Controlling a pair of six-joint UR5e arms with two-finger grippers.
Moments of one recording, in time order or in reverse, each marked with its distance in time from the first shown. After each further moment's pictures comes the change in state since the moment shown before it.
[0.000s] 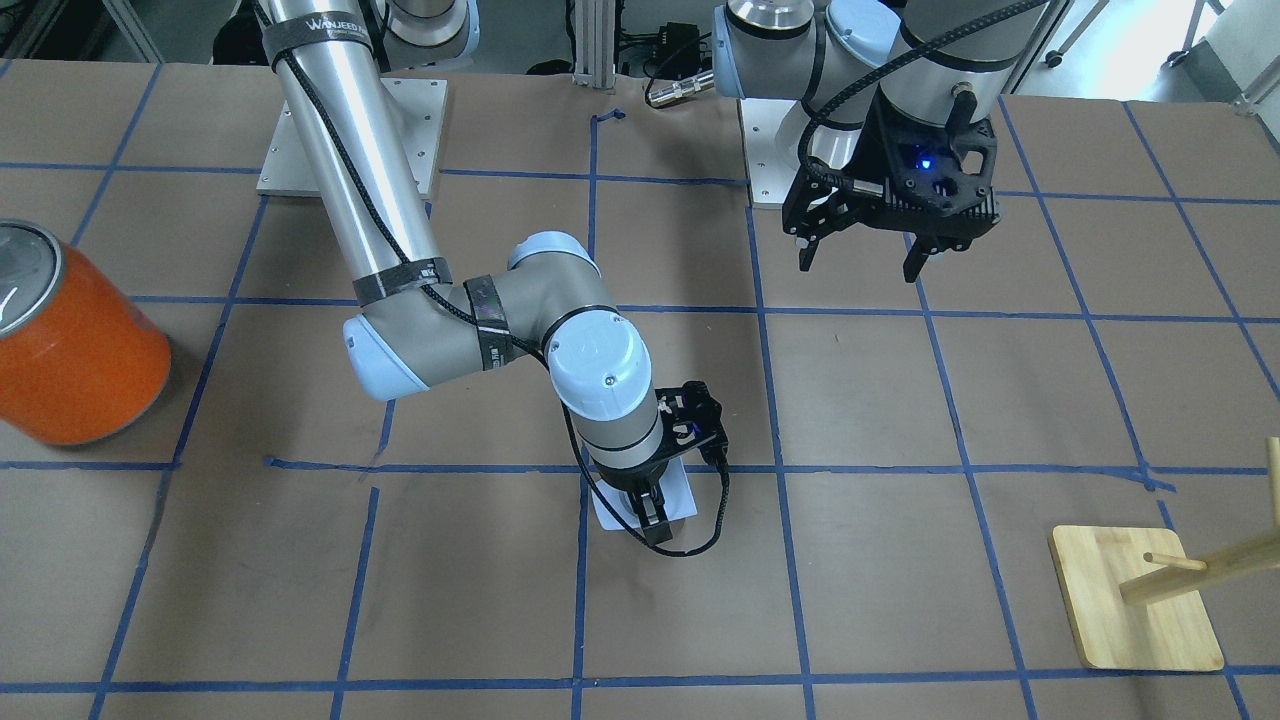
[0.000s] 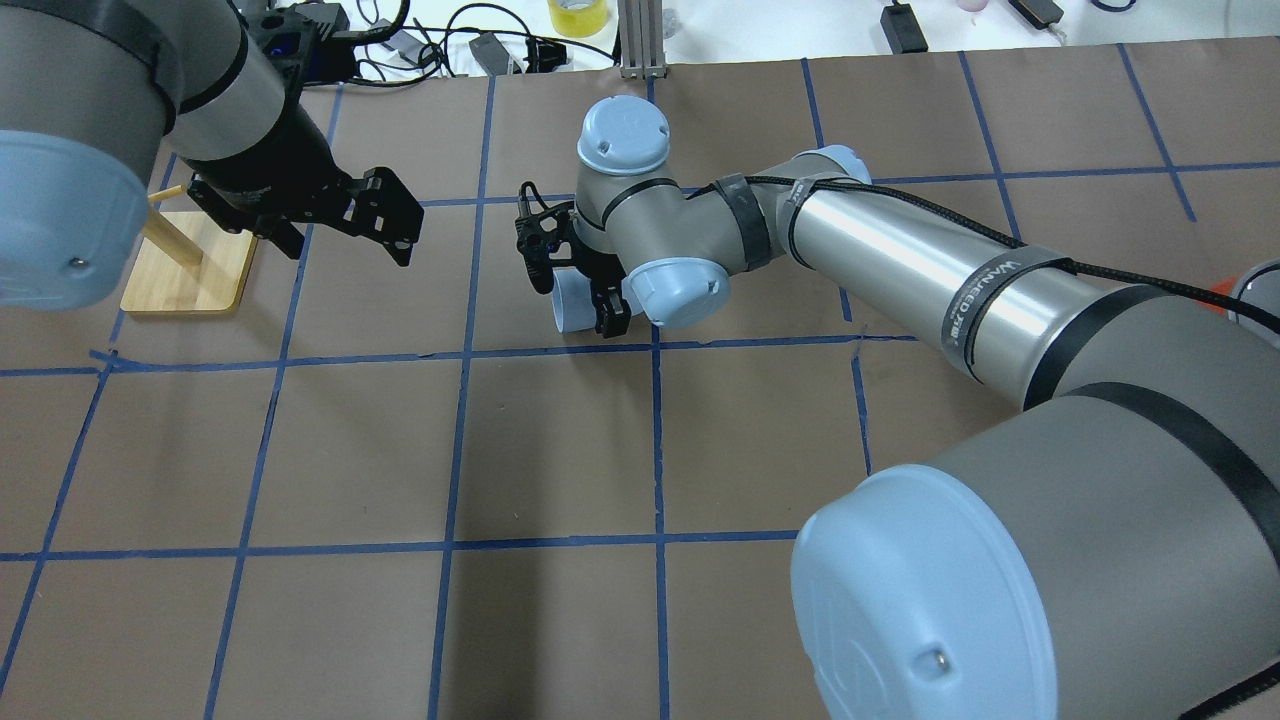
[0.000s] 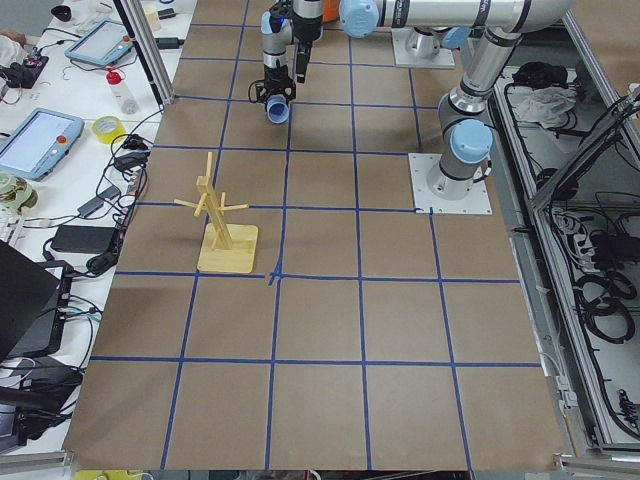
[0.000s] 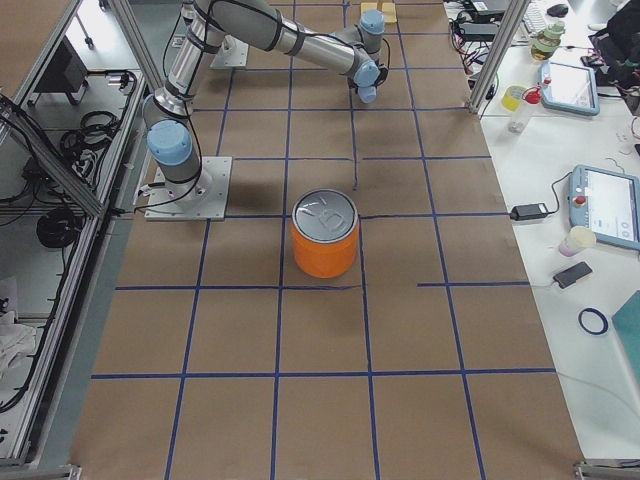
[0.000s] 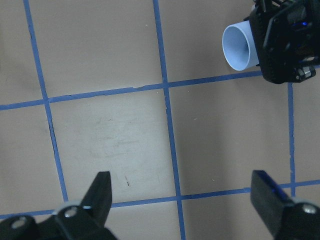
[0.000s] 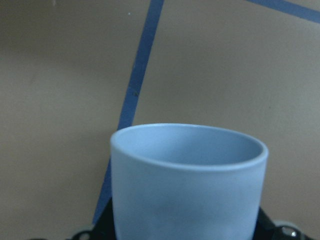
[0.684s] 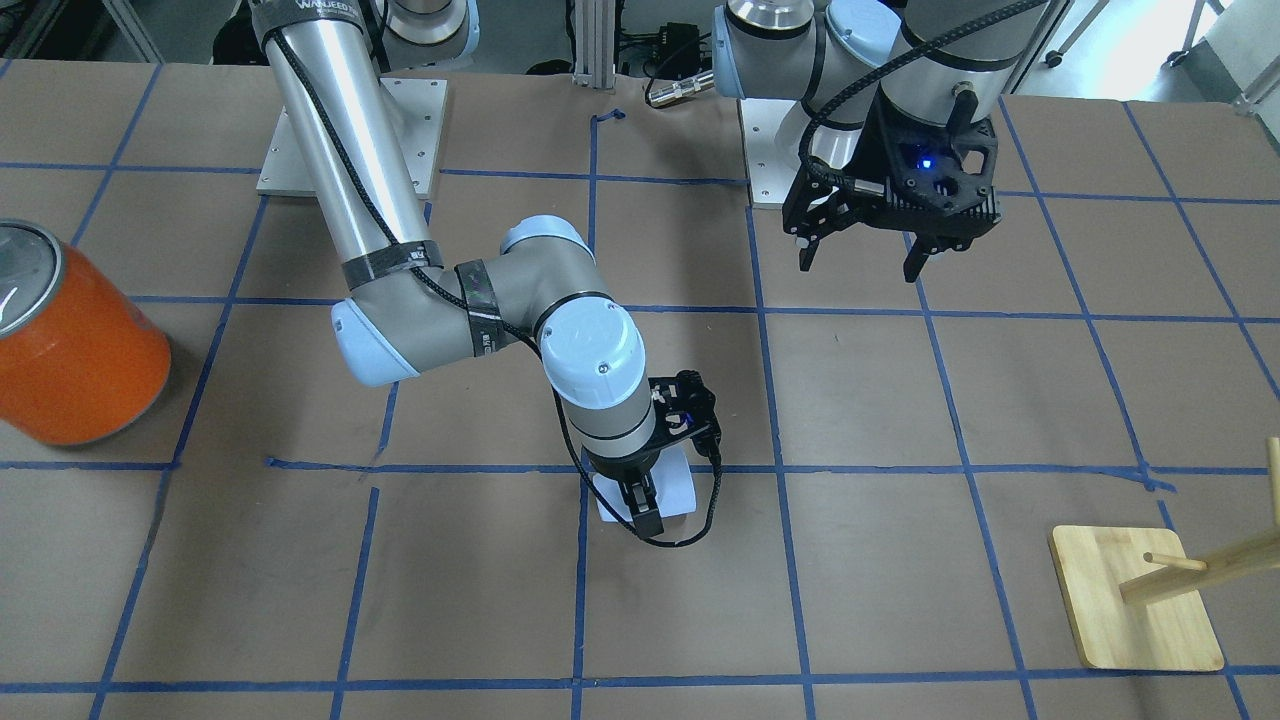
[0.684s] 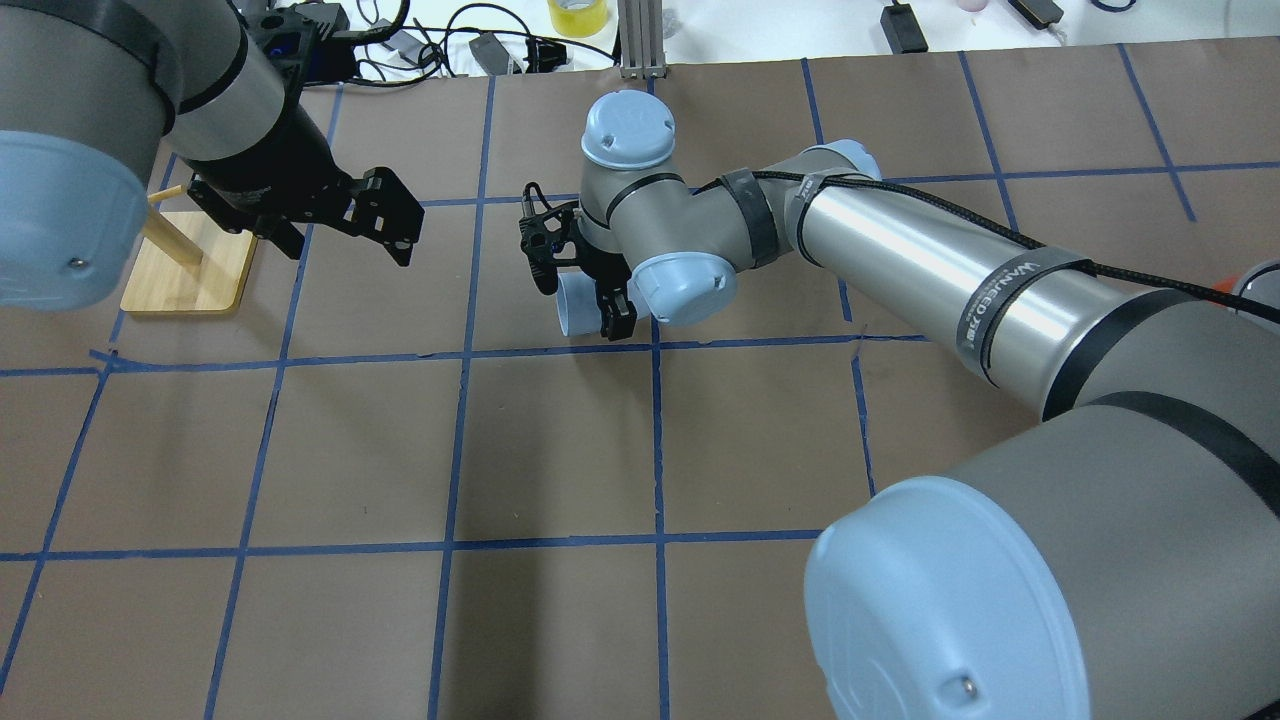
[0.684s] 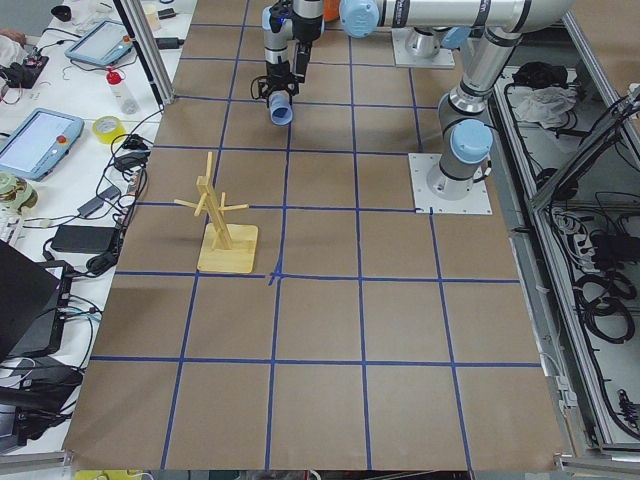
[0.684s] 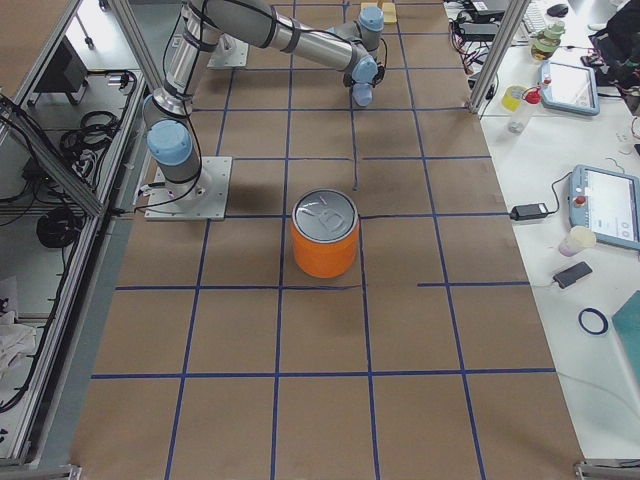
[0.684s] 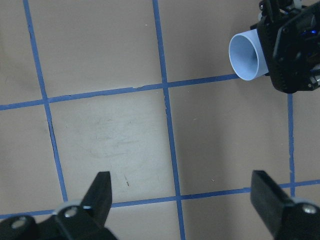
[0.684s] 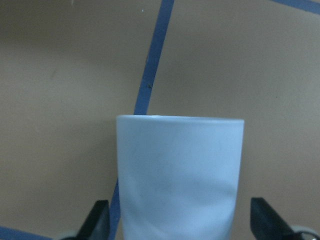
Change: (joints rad) left arm 0.003 0.000 0.000 0.001 -0.002 0.000; right arm -0.005 -0.031 0.014 0.030 -0.023 0.012
